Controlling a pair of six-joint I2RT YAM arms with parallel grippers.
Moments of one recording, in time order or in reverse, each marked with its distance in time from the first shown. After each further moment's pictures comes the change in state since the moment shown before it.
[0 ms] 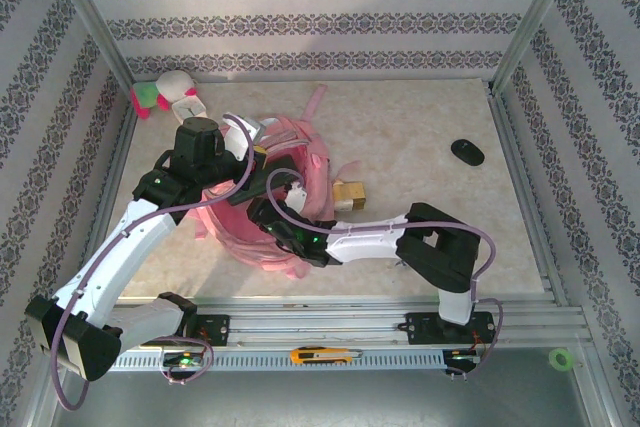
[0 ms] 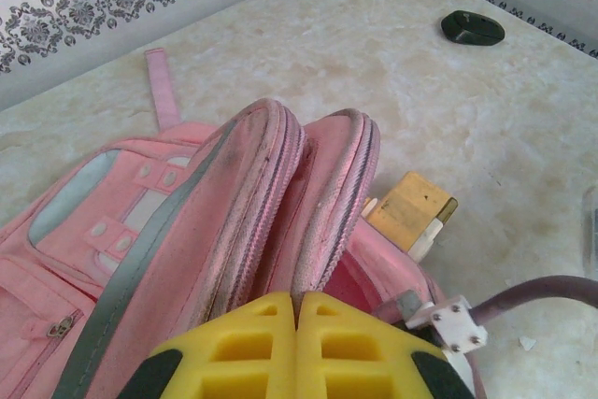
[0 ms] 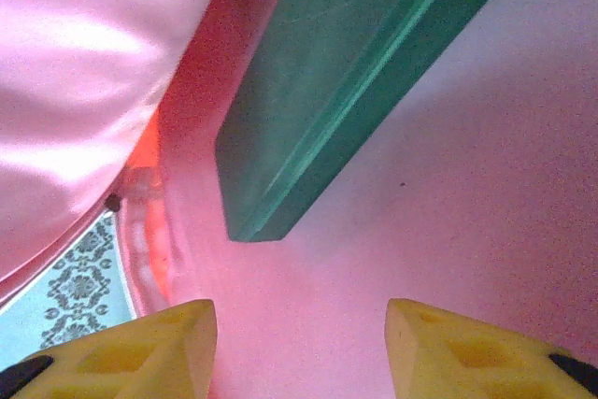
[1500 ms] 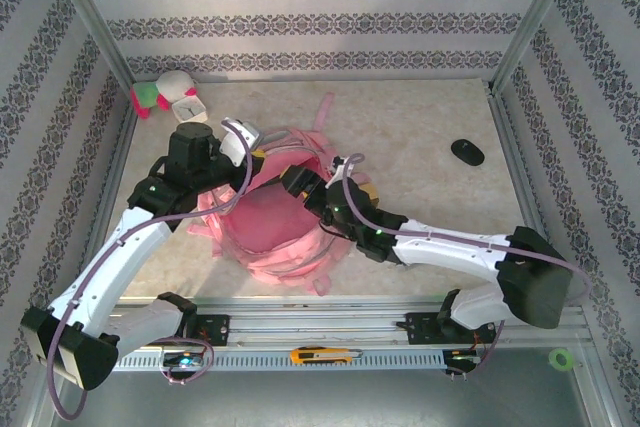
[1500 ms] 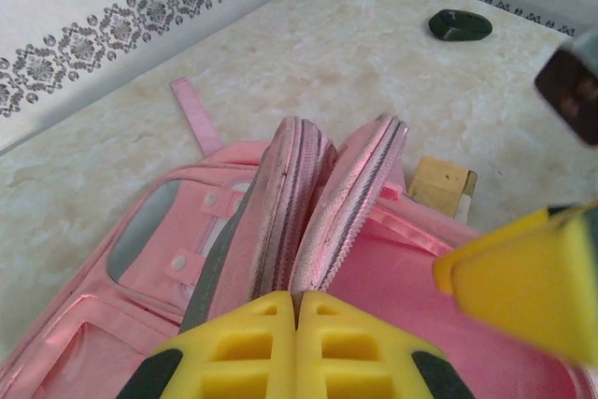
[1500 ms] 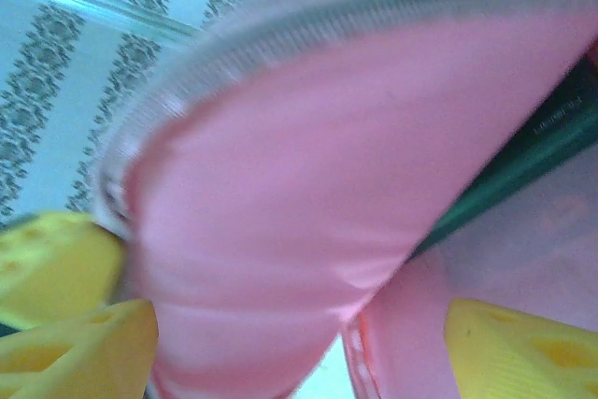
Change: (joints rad) left arm 0.013 -0.050 -0.044 0.023 0.023 0.100; right arm -0.132 -0.516 -0.266 0.078 -0.137 -0.119
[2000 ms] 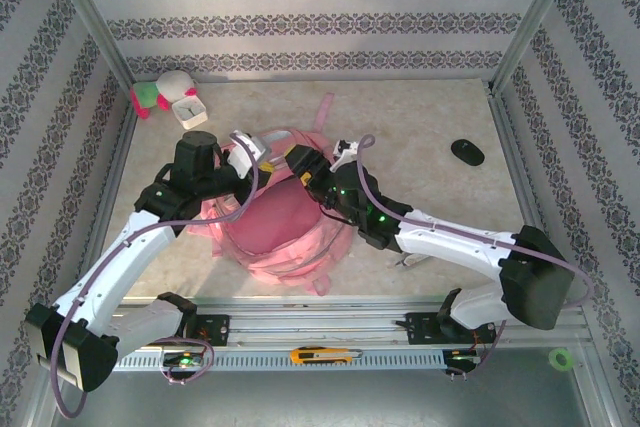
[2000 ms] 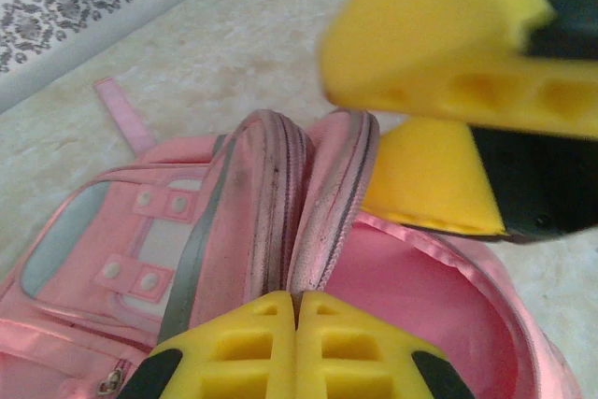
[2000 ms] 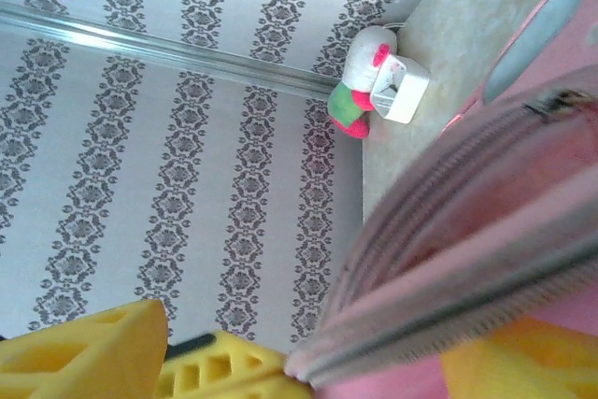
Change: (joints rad) left arm 0.000 -0.010 -0.099 0.055 0.152 0.067; right arm -0.080 0.019 0.078 0.020 -0.080 0.123
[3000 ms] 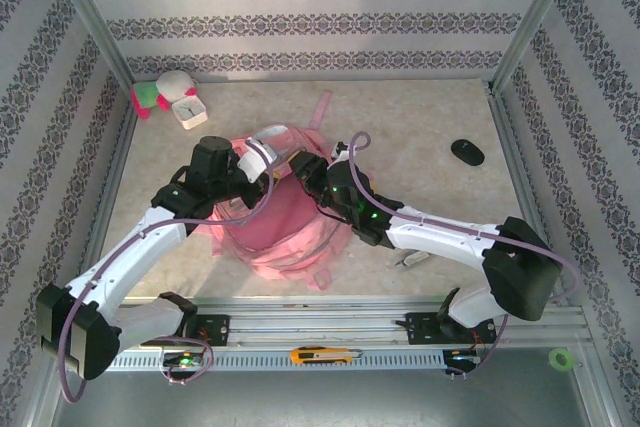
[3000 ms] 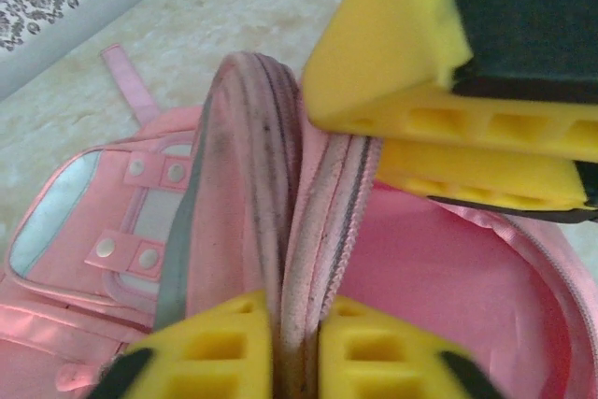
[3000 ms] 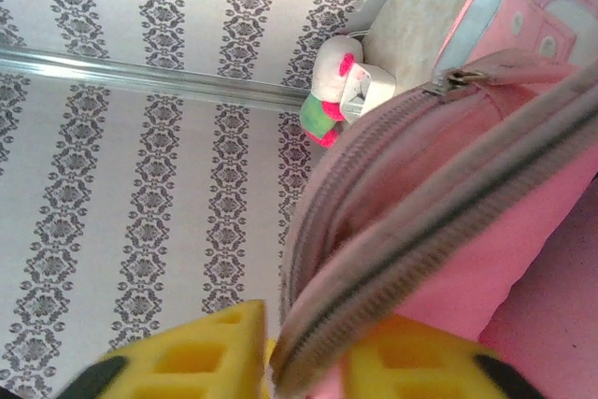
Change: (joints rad) left arm -0.042 0.064 -0.059 0.080 -0.137 0.043; right arm -0.013 0.060 0.004 -0.001 0.025 0.037
